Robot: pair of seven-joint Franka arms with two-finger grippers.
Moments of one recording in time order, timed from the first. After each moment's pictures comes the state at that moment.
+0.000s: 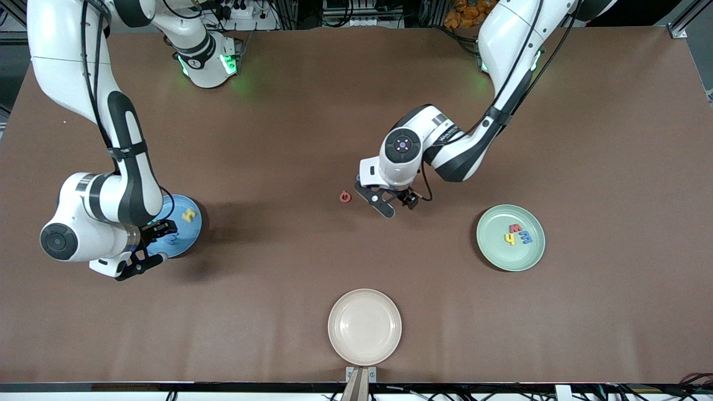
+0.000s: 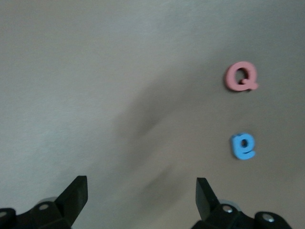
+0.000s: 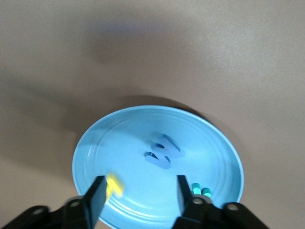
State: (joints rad) left arm -0.43 0.64 -0.36 -1.68 0.19 2.21 -0.09; right arm 0.18 0.65 -0.25 -1.59 0.13 1.94 -0.53
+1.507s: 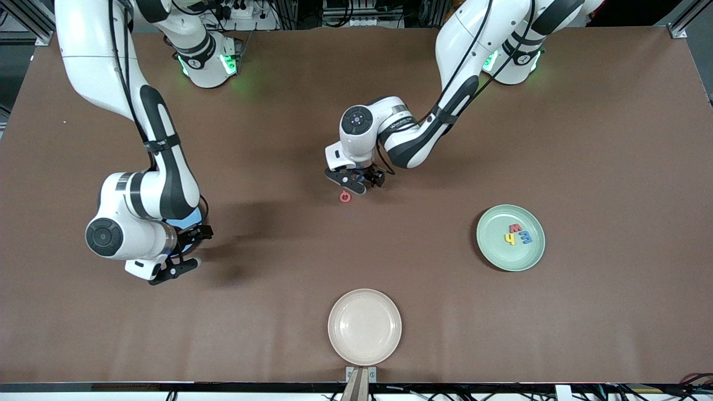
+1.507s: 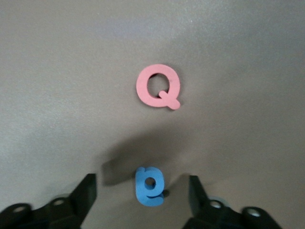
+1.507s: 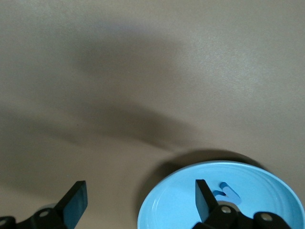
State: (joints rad) left arm -0.60 0.76 -0.36 -1.68 0.32 2.36 -0.55; right arm 0.29 0.66 -0.23 -1.58 0.17 2.03 -0.38
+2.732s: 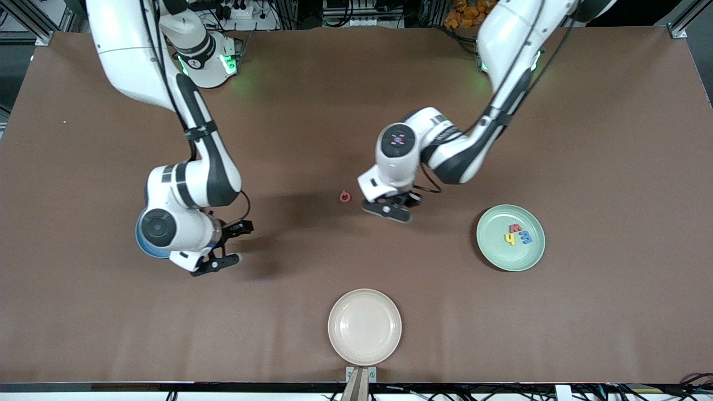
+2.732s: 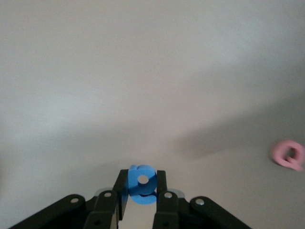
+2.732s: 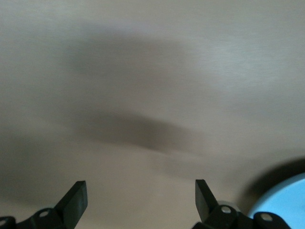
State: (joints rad) left arm -0.36 0.60 -0.34 -1.65 0.33 2.20 -0.48; right arm 0.46 0.66 -0.21 -1.58 0.24 2.04 -0.11
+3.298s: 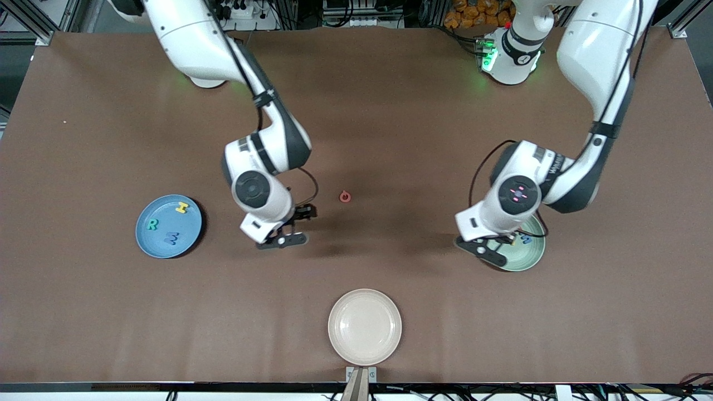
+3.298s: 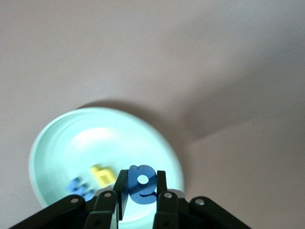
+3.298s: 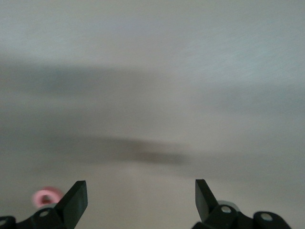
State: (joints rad) left arm -0.08 0.59 -0.26 -1.69 0.33 2.13 0.06; right arm 0.74 0.66 -0.21 -1.58 0.24 2.15 0.34
